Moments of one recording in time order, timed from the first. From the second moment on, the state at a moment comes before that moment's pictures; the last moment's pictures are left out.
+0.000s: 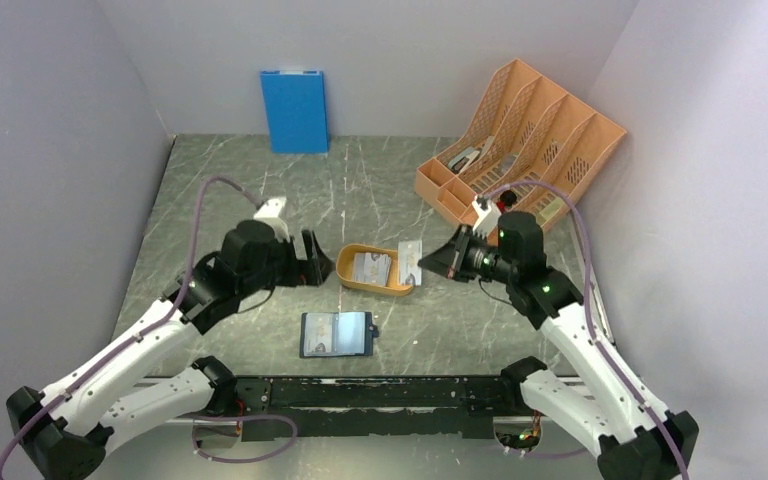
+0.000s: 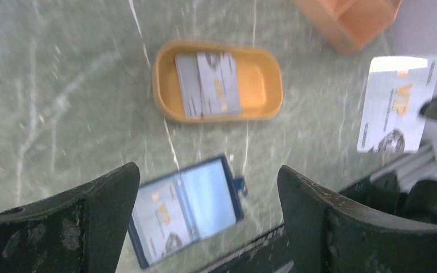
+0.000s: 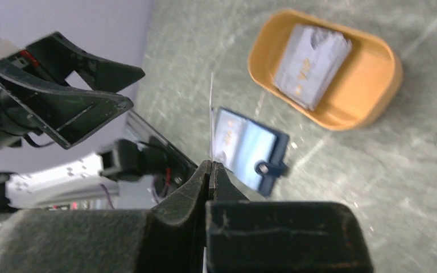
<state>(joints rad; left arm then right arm) -0.68 0.91 0.87 -0.49 -0.08 -0.61 0.41 0.88 0.80 -0.37 -0.47 0.74</state>
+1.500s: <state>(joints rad) -1.03 1.34 0.61 -0.27 -0.12 -0.69 0.81 1.00 0.43 -0.11 -0.40 0.83</state>
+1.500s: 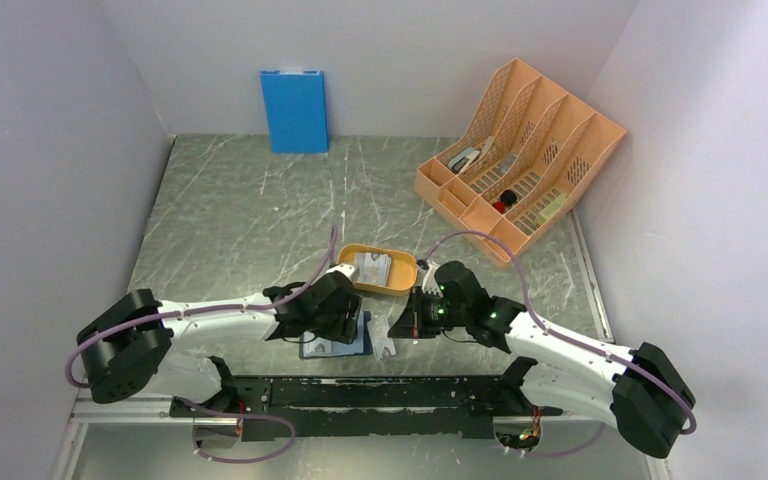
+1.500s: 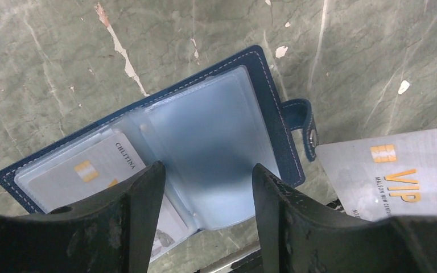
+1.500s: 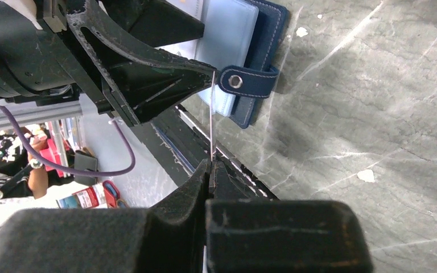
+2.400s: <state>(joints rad) -1.05 1.38 0.63 -0.29 -0.23 -0.70 0.85 0.96 0.42 -0.11 -0.38 0.83</state>
